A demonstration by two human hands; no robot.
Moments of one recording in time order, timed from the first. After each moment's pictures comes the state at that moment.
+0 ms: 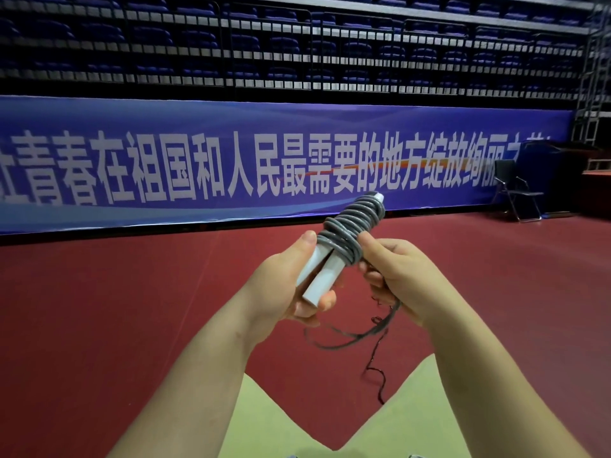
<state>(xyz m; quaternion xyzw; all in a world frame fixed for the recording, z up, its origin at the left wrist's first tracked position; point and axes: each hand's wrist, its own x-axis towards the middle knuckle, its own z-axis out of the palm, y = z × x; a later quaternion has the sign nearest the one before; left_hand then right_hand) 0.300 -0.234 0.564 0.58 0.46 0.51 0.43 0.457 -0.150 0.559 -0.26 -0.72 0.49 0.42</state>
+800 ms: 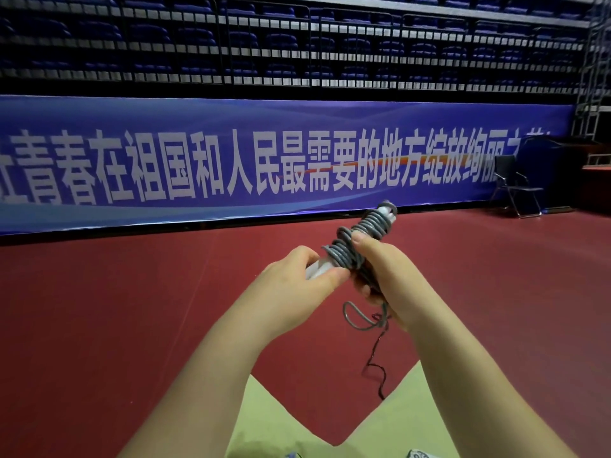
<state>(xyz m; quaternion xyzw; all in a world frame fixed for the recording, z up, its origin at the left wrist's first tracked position) 0.300 -0.225 0.555 0.62 0.69 0.36 0.13 0.444 -0.153 0.548 -0.27 -0.69 0.52 0.43</state>
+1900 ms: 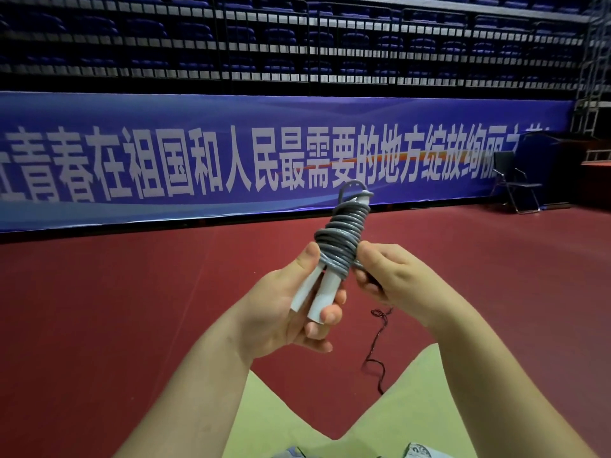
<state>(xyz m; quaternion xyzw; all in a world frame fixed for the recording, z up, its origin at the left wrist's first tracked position) 0.295 -0.235 0.545 0.55 0.38 0.42 0.61 0.465 -0.150 0.545 -0.20 -0.80 0.43 0.36</state>
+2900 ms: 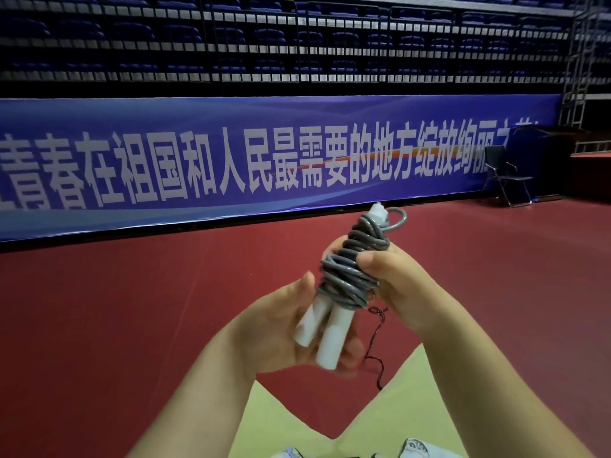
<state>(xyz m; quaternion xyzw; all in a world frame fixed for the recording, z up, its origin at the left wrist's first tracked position) 0.297 -0.232 0.529 0.61 0.25 0.32 0.68 0.459 -0.169 0.552 -0.10 -0.74 0.54 0.39</state>
